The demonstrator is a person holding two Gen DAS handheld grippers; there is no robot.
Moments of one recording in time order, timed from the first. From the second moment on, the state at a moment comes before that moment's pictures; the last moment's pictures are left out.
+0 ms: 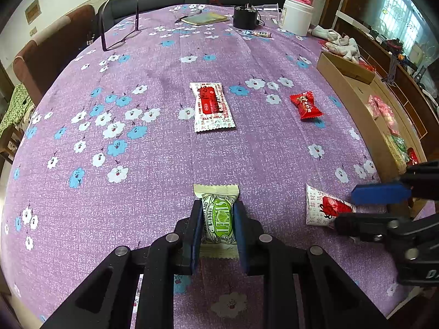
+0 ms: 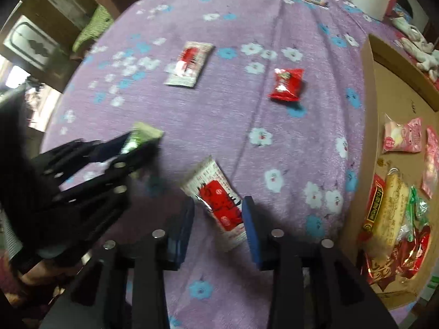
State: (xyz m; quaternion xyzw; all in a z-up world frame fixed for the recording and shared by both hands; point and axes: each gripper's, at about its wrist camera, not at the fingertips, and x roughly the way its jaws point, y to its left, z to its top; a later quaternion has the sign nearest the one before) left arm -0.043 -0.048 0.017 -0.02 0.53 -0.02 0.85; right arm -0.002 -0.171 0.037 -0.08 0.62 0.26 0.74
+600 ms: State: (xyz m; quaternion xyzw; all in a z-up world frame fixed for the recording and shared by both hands) left arm -0.046 -0.051 0.016 0.01 0.52 -0.04 0.85; right arm -0.009 -0.160 0.014 -0.15 0.59 0.29 0.74
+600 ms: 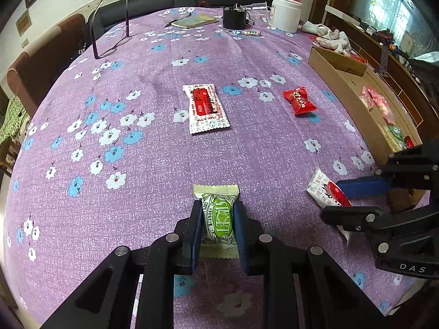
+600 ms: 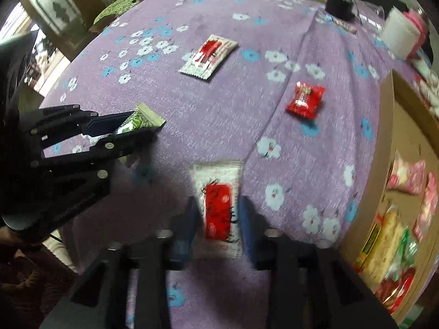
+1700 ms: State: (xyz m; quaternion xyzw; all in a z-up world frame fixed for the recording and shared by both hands) left arm -0.039 -0.044 0.018 0.03 0.50 -0.04 0.86; right arm -0.017 -0.183 0.034 -0.04 0.59 0.22 0.78
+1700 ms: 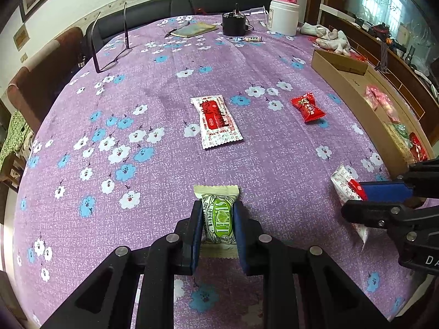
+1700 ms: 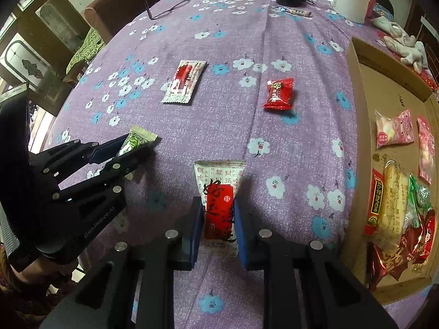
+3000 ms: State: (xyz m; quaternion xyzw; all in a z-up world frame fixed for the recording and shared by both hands) left arm -0.026 -0.132 0.081 0.03 0.47 -0.06 0.88; right arm -0.003 -0.310 0.079 0.04 0.55 0.20 0.81
